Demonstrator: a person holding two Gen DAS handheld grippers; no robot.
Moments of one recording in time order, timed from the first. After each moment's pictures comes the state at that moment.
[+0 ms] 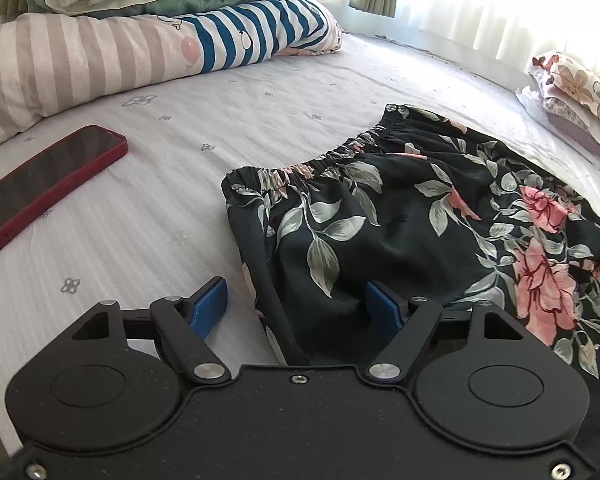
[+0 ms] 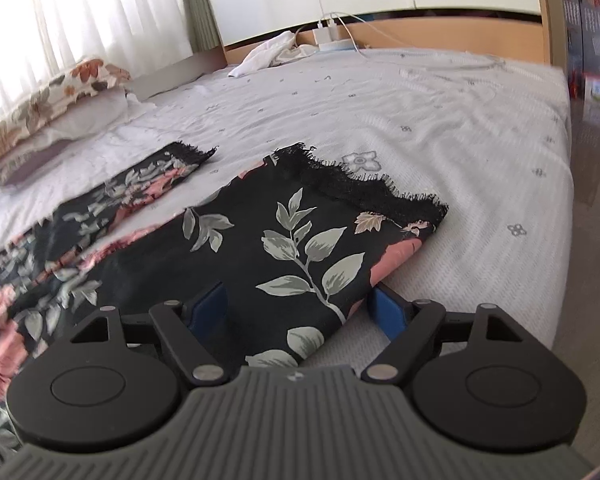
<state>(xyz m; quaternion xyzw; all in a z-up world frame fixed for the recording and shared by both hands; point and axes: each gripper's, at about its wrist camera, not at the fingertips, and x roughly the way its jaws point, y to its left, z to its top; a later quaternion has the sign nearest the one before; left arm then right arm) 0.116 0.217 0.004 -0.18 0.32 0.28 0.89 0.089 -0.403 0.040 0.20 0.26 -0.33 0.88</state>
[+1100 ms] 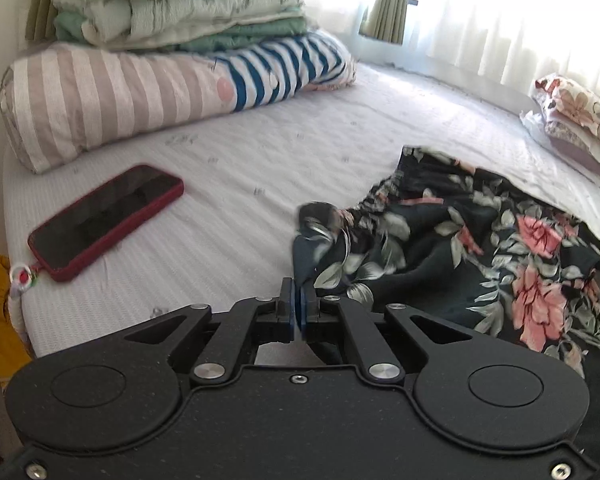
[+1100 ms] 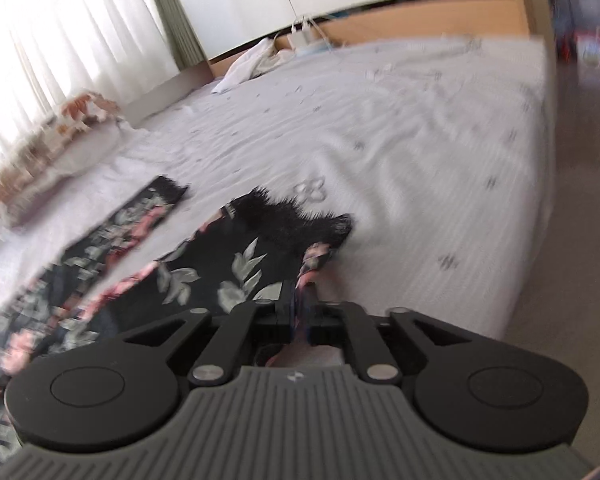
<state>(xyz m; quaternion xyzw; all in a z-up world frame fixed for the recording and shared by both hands) 0.068 0.233 0.044 -0.18 0.30 0.29 0.89 0.038 -0.465 0.061 0.30 0.23 -0.31 0.87</state>
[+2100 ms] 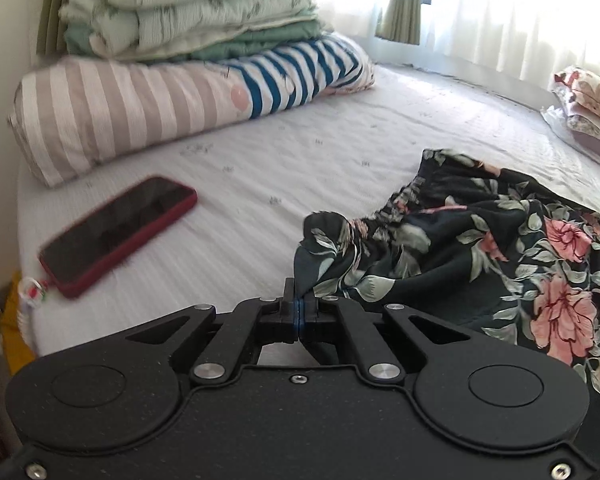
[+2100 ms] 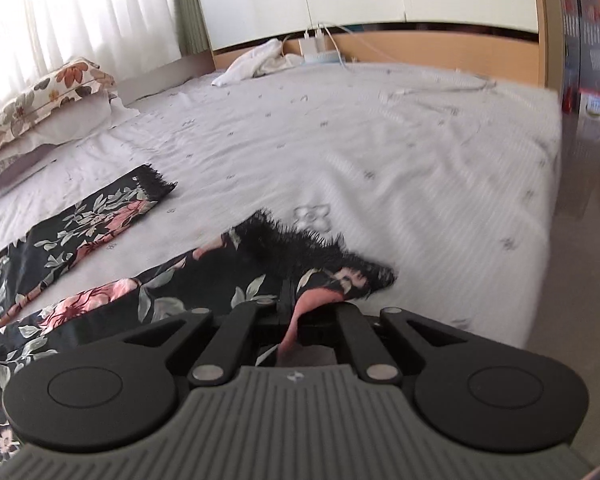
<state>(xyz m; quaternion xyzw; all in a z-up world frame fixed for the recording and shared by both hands) 0.081 0.232 0.048 -0.14 0.29 0.33 0.89 0.079 -0.465 0.069 0.19 0.27 -0.34 0.88</state>
